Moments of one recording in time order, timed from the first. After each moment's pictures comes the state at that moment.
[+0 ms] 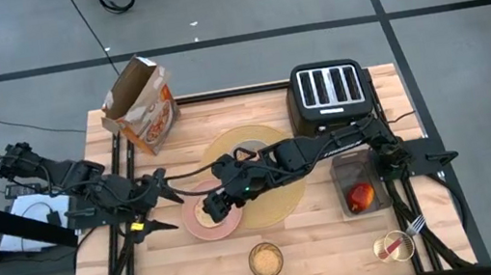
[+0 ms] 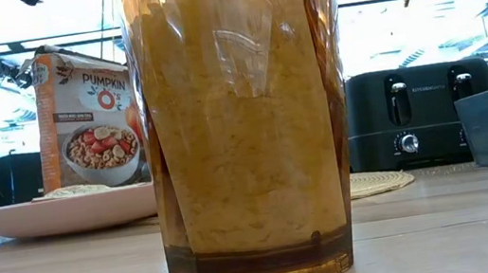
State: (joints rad) left arm -0.46 0.76 0.86 -0.59 -0.08 -0.22; right arm 0.25 2.12 2.30 -0.80 0.11 1.18
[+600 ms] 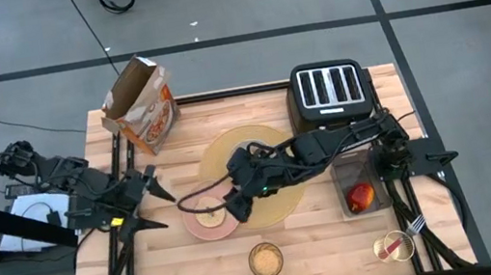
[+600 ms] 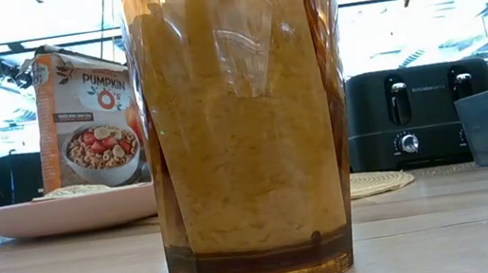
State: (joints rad) left arm -0.51 0.65 0.86 -0.53 -0.10 -0.26; right arm 0.29 2.03 2.30 -1.03 0.29 0.83
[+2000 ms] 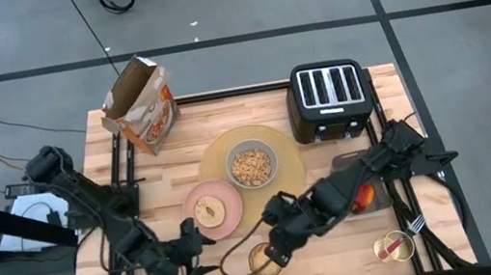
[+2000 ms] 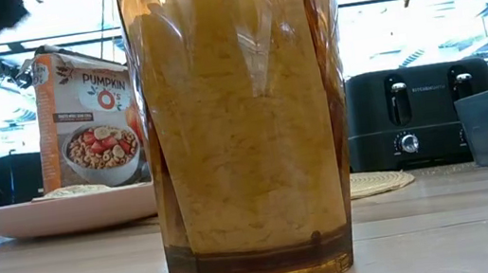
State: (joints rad) left arm -0.83 1.40 0.86 -0.16 -0.57 -0.75; right arm 0.50 1.98 2.02 -1.15 0.10 1.26
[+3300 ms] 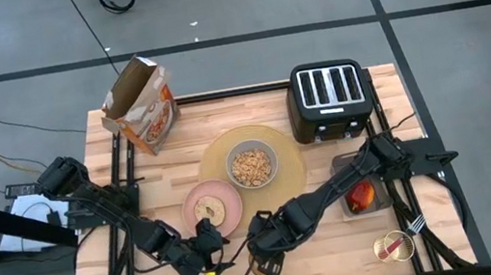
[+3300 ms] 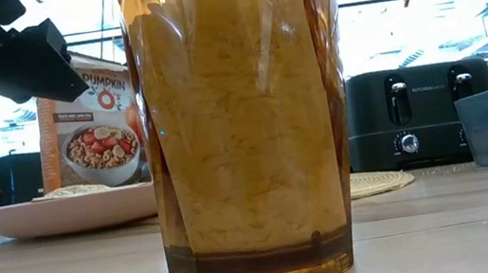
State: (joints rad) left arm -0.72 1.57 0.86 -0.01 -0.44 -0.77; right arm 0.47 2.18 2.01 -1.07 -0.01 1.02
